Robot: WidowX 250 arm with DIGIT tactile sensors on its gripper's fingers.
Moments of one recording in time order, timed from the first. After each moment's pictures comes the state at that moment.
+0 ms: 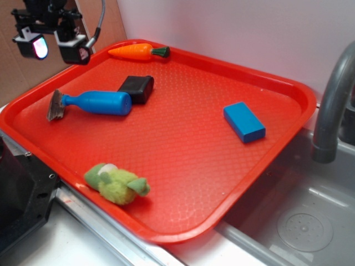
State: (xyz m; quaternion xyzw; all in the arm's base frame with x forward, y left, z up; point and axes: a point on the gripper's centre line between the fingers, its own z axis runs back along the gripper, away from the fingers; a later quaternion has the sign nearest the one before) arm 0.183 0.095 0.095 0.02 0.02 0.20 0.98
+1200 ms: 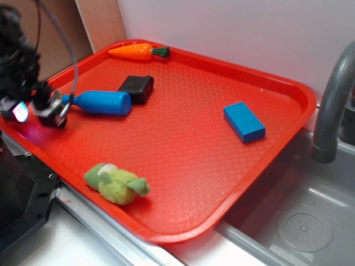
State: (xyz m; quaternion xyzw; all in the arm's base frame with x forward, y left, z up) arm 0.115 0.111 0.015 0.01 -0.03 0.22 0.98
